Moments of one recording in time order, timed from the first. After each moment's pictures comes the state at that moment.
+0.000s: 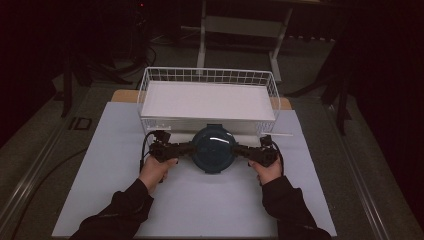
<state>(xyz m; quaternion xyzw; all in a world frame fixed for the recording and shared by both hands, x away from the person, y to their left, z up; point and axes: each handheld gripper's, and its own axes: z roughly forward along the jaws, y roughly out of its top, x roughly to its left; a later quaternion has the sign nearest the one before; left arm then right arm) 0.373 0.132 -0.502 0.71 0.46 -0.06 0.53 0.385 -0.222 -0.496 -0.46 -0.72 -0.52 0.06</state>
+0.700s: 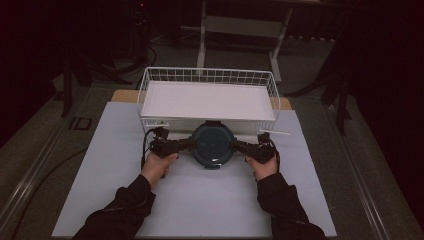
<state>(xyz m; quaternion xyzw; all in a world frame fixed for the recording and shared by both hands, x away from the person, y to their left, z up) 0.391 0.138 -0.514 0.68 0.48 -0.07 0.55 0.396 -0.215 -0.501 -0.48 -0.70 -0.52 0.04</state>
